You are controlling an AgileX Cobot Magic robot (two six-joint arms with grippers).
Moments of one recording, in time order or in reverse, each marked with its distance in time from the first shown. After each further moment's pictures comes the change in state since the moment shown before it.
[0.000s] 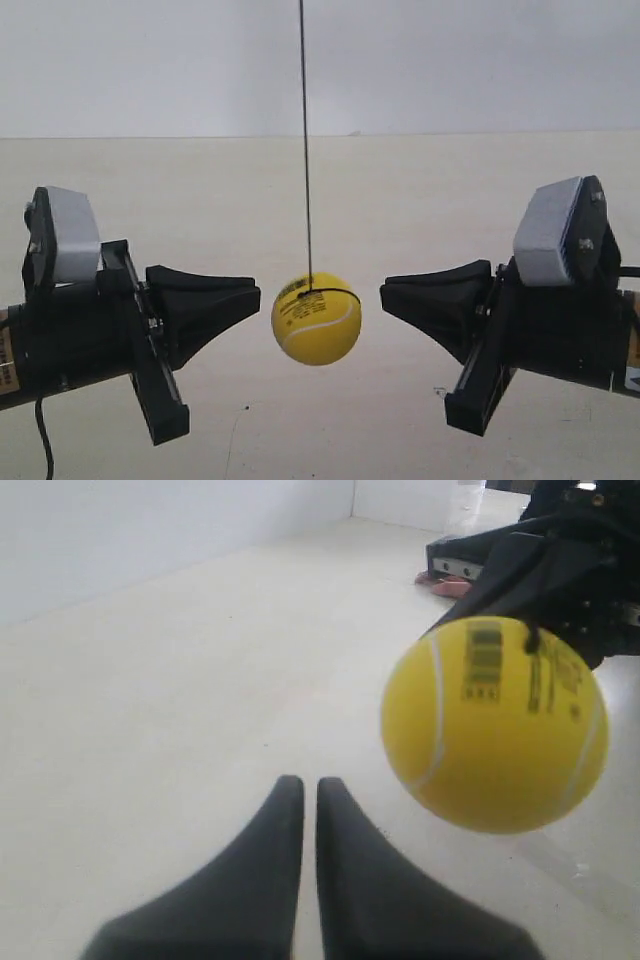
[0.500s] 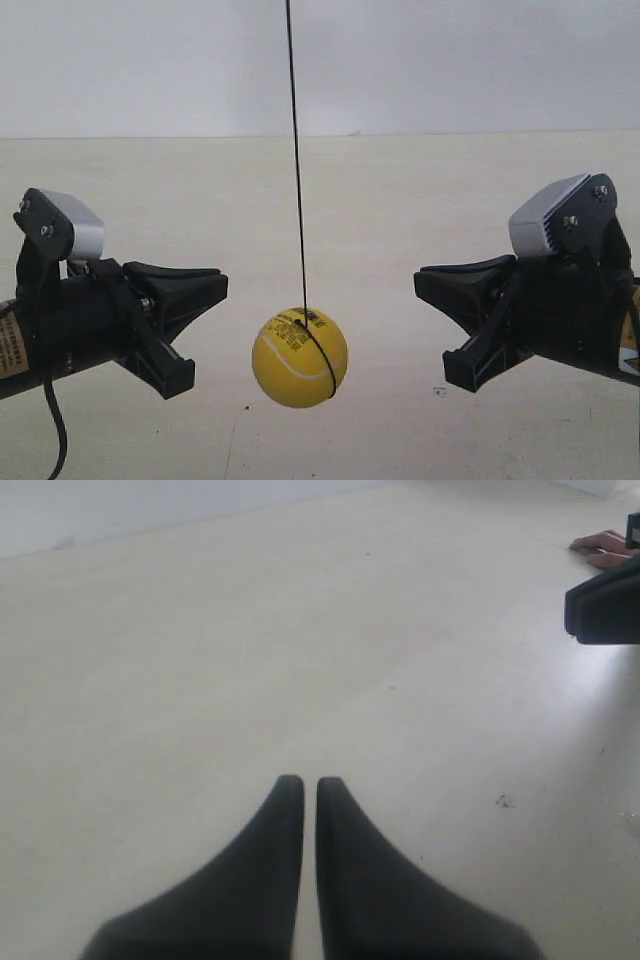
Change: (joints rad) left arm 0.000 0.001 0.000 -0.217 0.178 0.000; right arm 0.000 0.000 0.000 0.181 0.183 -0.009
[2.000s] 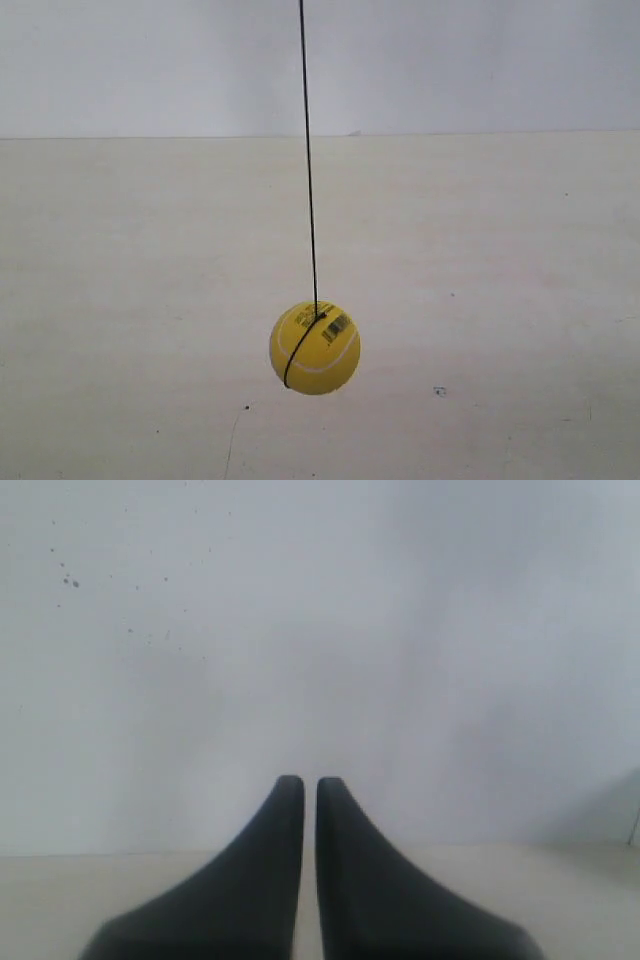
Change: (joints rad) left arm -0.001 -0.824 0.250 -0.514 0.100 0.097; right arm 0.000 -1.206 0.210 0.221 0.533 0.074
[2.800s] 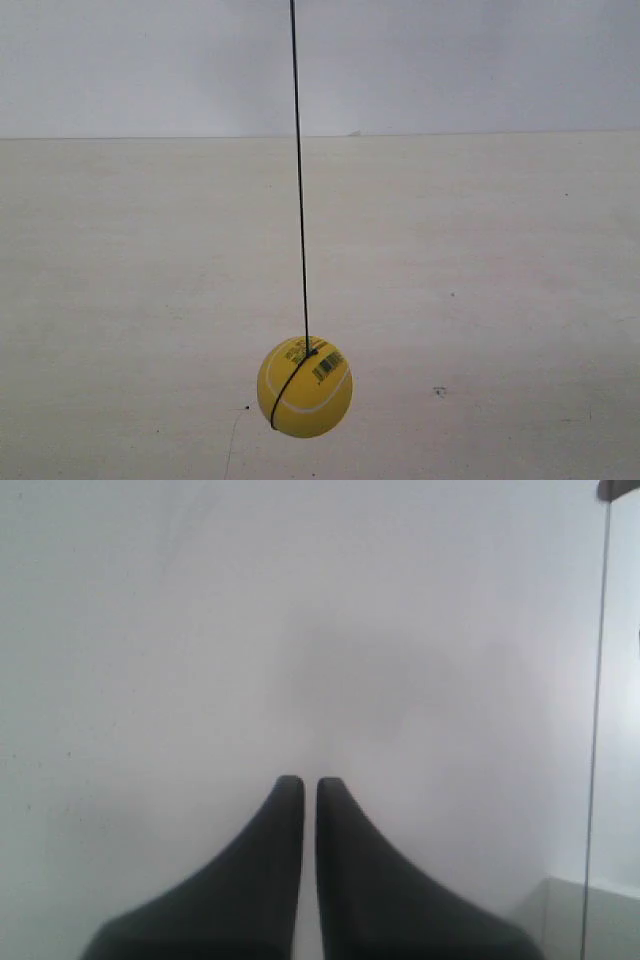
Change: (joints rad) left arm 0.000 -0.474 0.000 0.167 0.141 -0.168; right arm 0.000 -0.174 0.002 0.007 0.170 0.016
